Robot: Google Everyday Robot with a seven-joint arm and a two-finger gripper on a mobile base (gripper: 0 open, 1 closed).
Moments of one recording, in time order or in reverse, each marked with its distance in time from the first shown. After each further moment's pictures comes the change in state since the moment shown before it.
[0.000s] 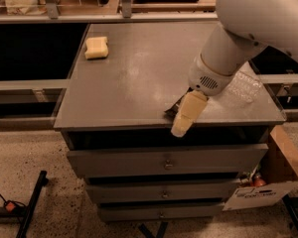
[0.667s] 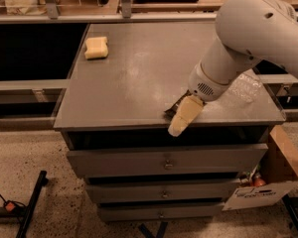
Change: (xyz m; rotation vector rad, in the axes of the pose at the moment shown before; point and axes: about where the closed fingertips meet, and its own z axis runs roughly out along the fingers) arm 0.003 -0.018 0.030 0.028 -0.036 0.100
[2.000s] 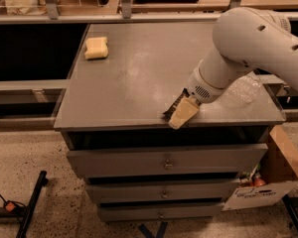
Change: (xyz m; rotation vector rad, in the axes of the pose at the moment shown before) arm 0.006 -0.020 0.020 0.057 -0.014 0.065
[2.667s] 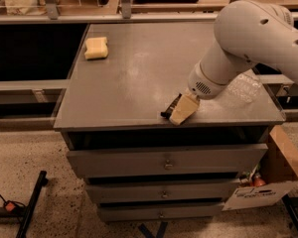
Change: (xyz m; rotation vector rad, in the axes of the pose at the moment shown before) arm -0.004 -0.001 -0.010 0.000 0.000 0.000
